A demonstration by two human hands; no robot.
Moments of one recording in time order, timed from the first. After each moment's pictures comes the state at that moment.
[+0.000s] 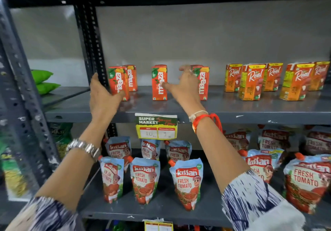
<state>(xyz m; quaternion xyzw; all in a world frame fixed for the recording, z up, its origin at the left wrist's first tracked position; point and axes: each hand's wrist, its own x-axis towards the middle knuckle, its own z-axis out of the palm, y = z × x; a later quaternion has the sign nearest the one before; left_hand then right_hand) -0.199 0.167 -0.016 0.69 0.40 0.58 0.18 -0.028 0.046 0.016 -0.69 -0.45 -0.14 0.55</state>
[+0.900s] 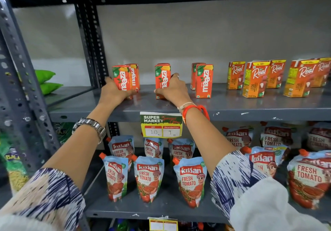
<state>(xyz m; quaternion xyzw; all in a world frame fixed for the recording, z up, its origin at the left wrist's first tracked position) -0.189 0.206 0.002 0.74 0.43 0.46 0.23 -0.043 0.084 0.008 -0.74 -0.46 -0.03 0.49</state>
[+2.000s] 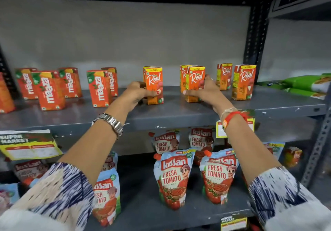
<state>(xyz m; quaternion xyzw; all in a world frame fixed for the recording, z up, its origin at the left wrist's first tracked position) 0.100 0.002 0.020 0.75 0.26 0.30 0.53 0.261 -0.157 0.009 -0.75 -0.37 0.01 0.55</state>
